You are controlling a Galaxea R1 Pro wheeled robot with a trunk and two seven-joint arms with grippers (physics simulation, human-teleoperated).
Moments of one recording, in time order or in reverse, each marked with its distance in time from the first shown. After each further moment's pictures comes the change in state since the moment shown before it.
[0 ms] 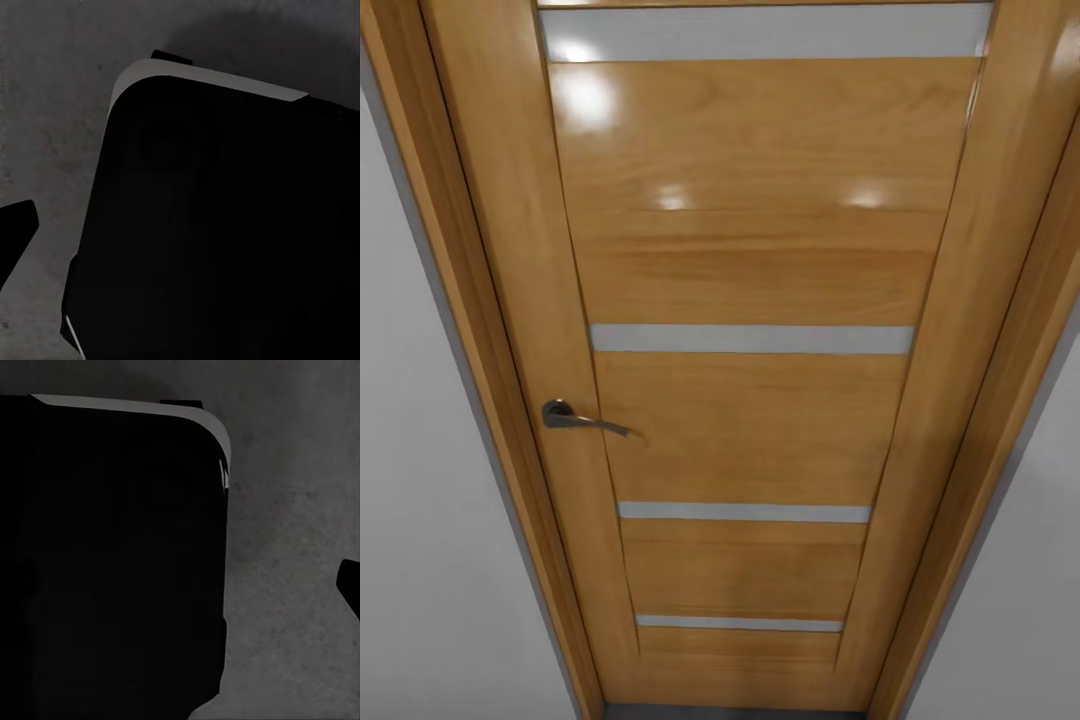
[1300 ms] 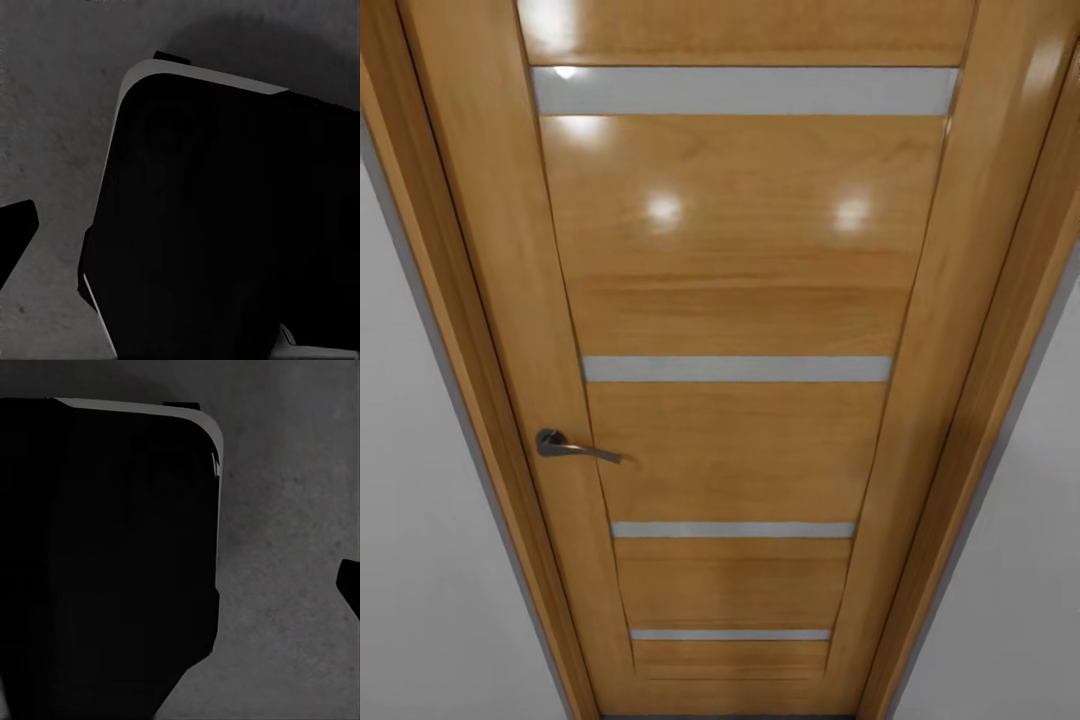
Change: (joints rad) left arm -0.001 -0.002 0.000 0.001 0.001 0.001 0.000; right arm 0.000 0.001 0.001 0.000 0.001 0.000 0.000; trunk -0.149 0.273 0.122
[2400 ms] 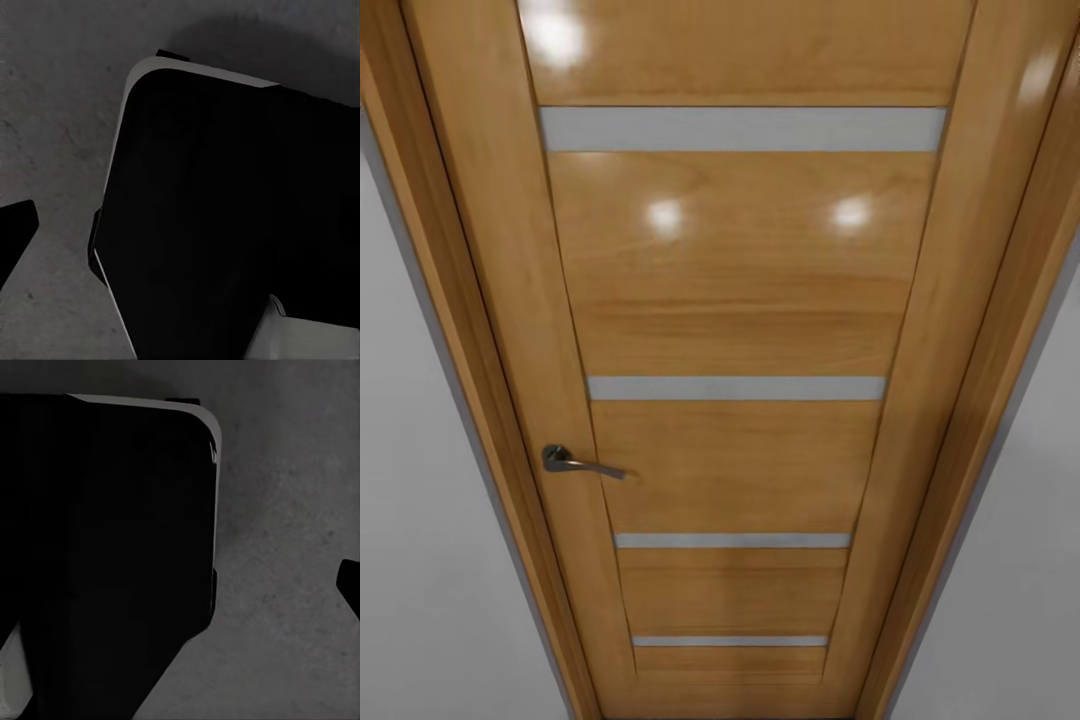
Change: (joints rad) left arm 0.000 0.000 -0.001 0.000 0.001 0.000 -0.001; right arm 0.000 0.001 0.000 0.000 0.000 0.005 0.003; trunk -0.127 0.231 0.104
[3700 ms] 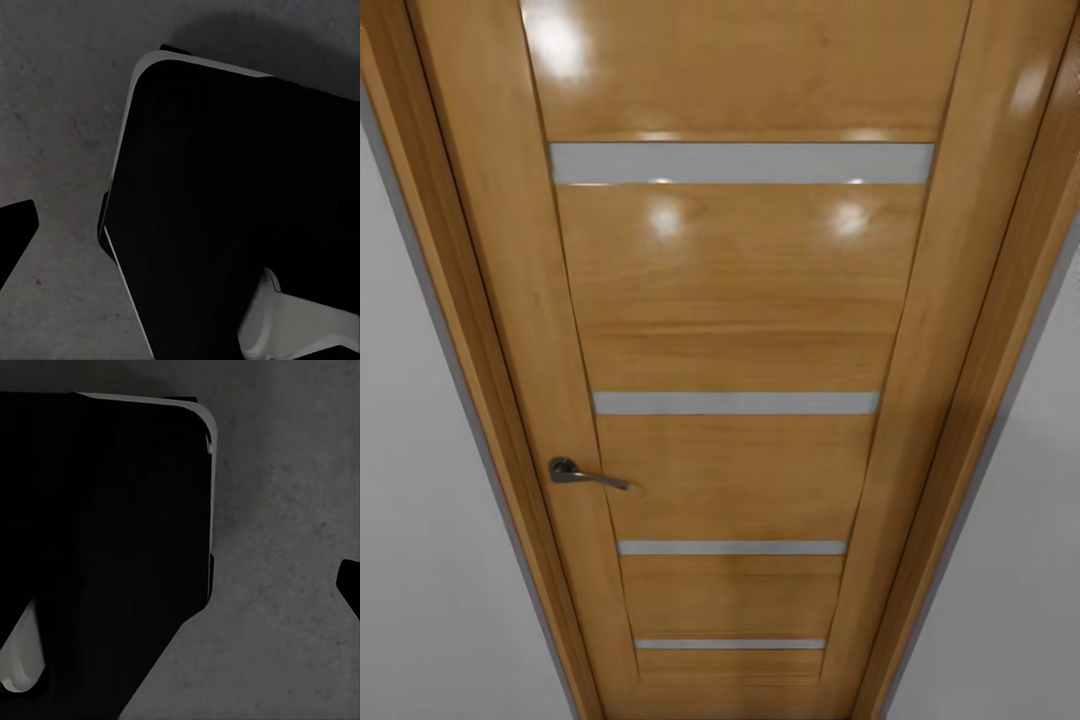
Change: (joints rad) left arm 0.000 0.000 0.000 0.000 -0.001 0.000 0.001; right arm 0.000 0.001 -0.003 0.000 -0.002 -0.009 -0.003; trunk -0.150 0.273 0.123
